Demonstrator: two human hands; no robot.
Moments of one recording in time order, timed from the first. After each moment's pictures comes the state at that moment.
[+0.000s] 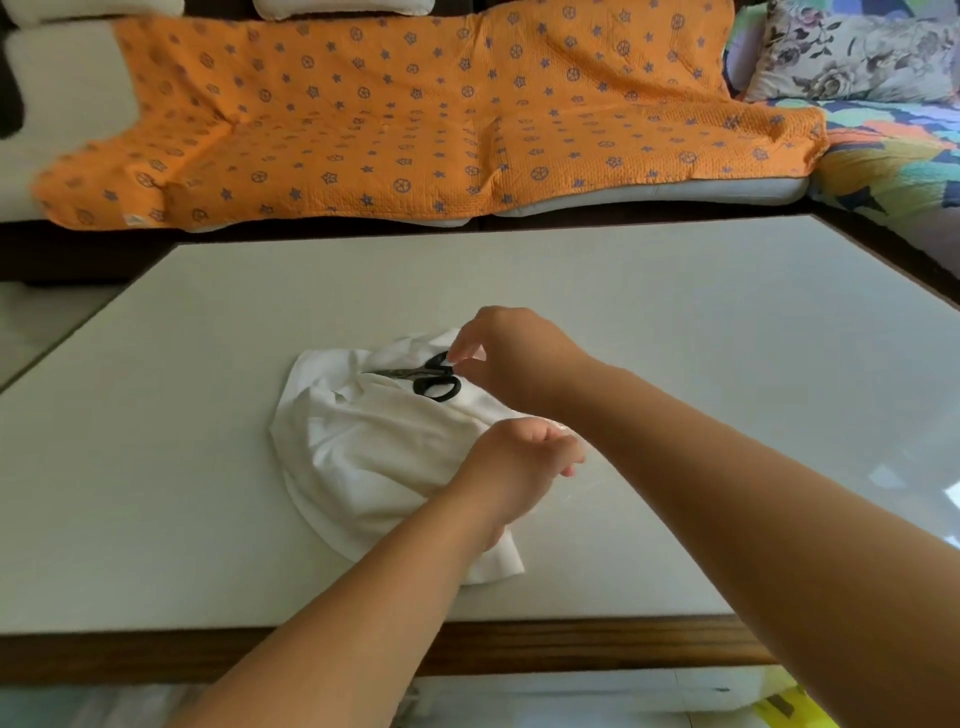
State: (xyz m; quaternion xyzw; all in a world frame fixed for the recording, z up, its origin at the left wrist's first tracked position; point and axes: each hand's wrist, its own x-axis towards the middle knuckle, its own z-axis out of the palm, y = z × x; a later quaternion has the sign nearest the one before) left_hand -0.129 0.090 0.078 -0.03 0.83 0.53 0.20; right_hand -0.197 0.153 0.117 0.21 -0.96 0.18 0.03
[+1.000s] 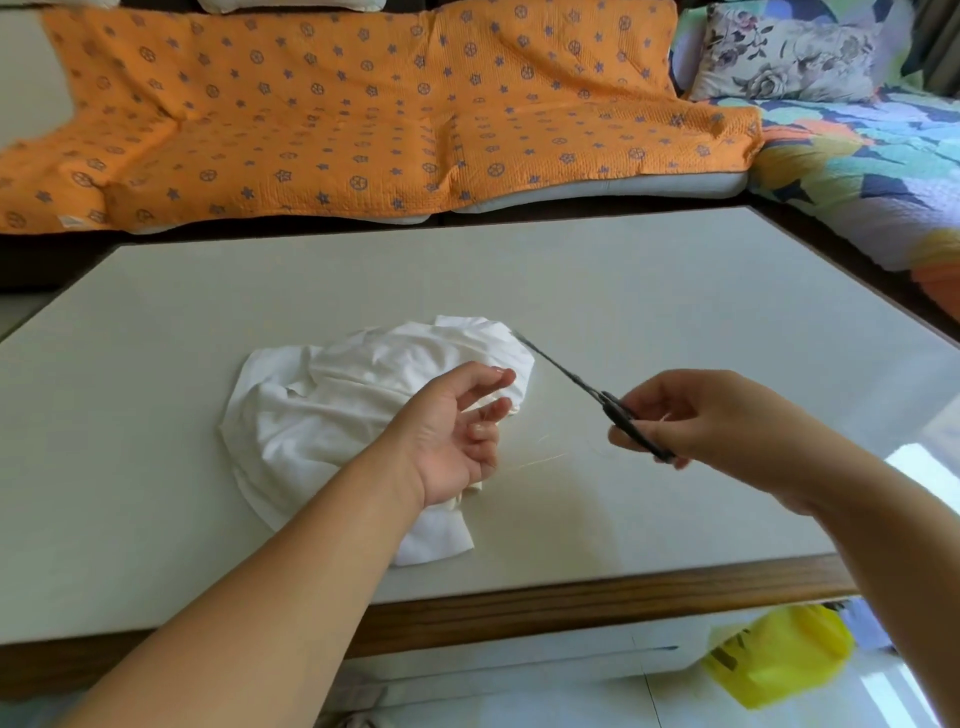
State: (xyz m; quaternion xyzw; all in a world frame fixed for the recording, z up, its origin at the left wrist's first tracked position) left_hand -0.149 0.080 0.079 -0.18 0.51 0.79 0.29; right_hand -0.081 0.296 0.127 -0.04 -0.90 0.42 -0.10
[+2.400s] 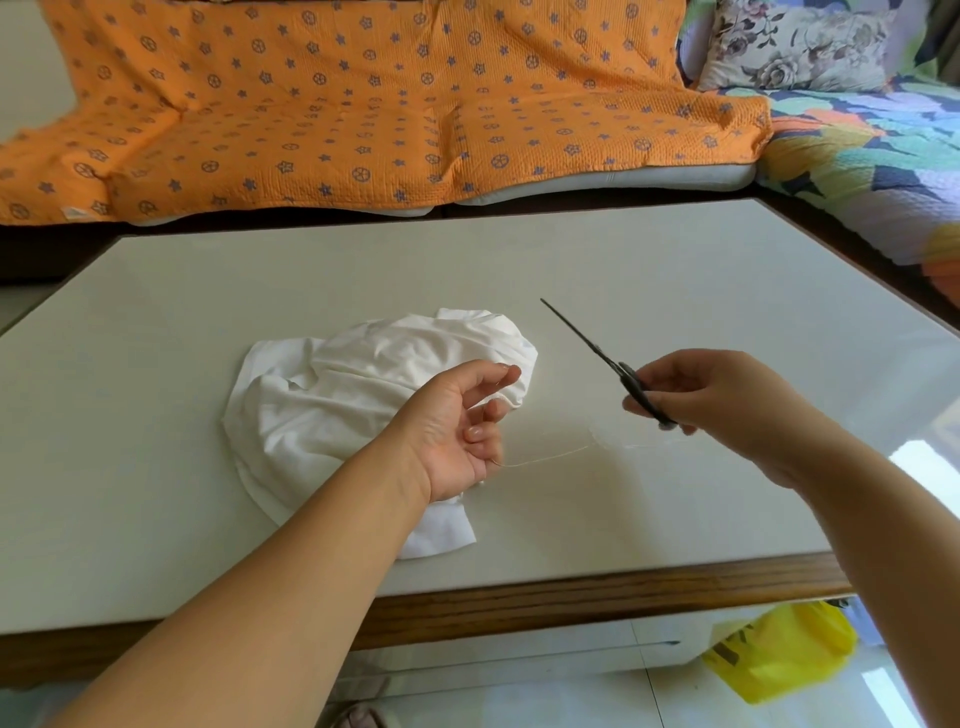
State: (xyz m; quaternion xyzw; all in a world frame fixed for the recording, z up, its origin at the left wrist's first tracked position) left_hand -0.153 0.081 0.068 -0.18 0.50 0.79 0.31; right_hand -0.105 0.312 0.105 -0.07 -0.87 0.48 -0.04
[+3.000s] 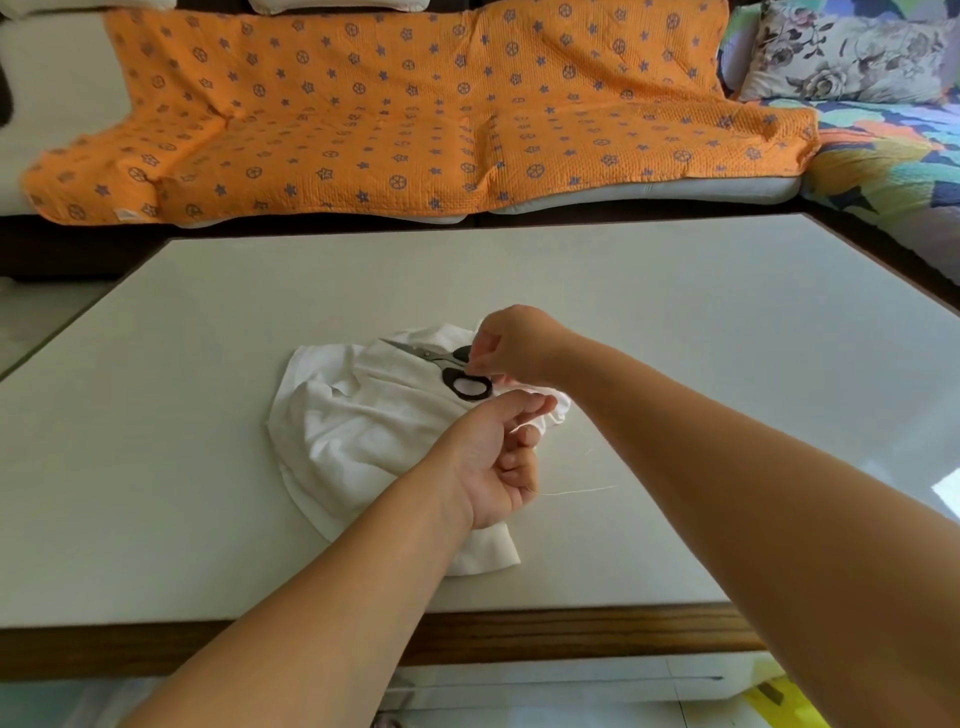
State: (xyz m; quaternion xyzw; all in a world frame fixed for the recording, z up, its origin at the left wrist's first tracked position) left_hand -0.151 0.074 0.061 -0.20 0.48 0.79 0.32; right_hand -0.224 0.162 0.106 0.12 -0.96 0.26 -0.07
